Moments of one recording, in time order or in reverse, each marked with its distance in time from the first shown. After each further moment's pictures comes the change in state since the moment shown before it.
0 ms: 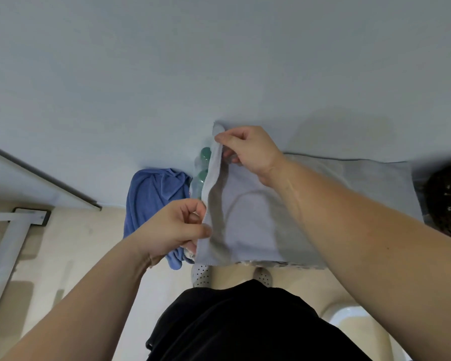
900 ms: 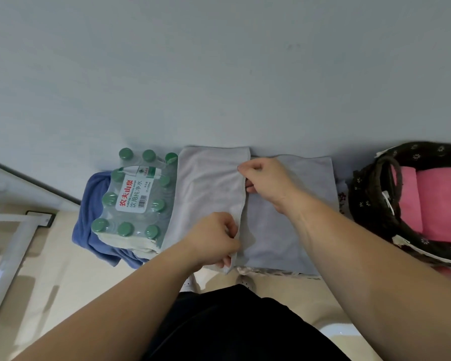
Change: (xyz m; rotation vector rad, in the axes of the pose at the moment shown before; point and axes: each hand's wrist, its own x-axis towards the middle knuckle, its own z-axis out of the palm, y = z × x) left_hand 0.117 0.006 0.277 0.438 0.227 -0.195; right_hand -0.069 0.121 -0.228 0.029 0.036 0.088
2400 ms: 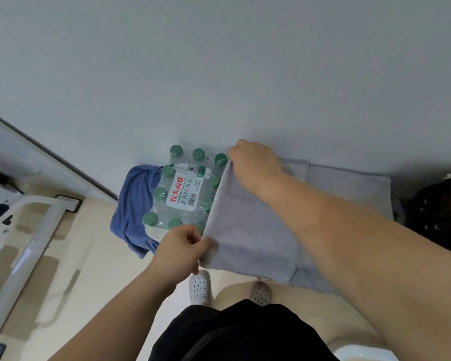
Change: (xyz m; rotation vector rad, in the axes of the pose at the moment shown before) left_hand -0.054 -0.096 -0.089 -0.235 0.398 -0.075; right_hand 0.036 -0.068 0.120 -1.339 -0.036 -0.617
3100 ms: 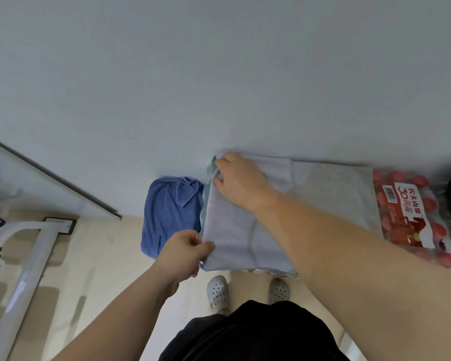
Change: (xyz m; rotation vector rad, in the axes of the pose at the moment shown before) left_hand 0.066 -0.049 -0.138 -0.006 -0.208 -0.070; right_hand 0.071 -0.131 0.038 0.229 -0.002 0.126
